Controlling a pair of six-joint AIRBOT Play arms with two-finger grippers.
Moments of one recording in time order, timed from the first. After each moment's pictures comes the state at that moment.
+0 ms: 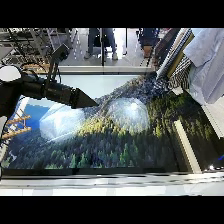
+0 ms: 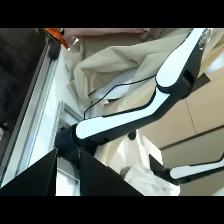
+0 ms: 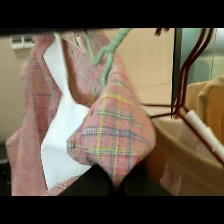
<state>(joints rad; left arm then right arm) -0.17 -1.45 1.75 0.26 -1.62 -1.10 -1.25 -1.28 2.12 -2.52 0.94 2.25</state>
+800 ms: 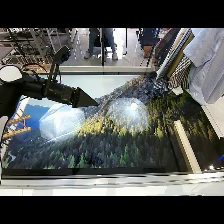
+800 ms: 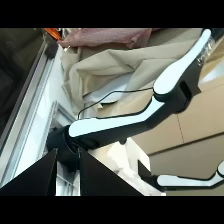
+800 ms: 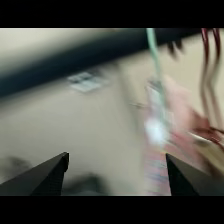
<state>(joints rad) -0.17 -1.46 1.75 0.26 -1.62 -1.17 -1.42 -1.23 2.07 -2.08 0.62 2.33</state>
